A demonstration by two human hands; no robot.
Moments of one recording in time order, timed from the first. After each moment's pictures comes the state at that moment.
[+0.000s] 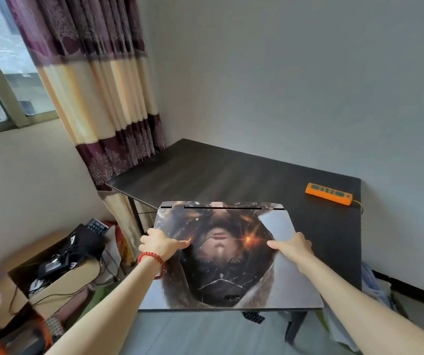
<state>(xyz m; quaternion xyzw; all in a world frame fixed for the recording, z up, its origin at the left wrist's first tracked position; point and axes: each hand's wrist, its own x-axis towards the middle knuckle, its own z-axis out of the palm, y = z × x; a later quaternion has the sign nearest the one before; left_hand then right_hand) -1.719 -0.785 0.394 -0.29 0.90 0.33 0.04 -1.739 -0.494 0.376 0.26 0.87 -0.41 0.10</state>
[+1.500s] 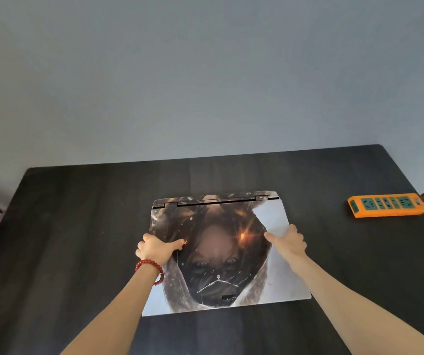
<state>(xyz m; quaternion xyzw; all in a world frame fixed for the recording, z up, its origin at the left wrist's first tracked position) -2.458 -0.775 0.212 -0.09 0.92 0.24 0.28 -2.305 -0.528 0.225 0.57 0.72 -0.38 0.09</state>
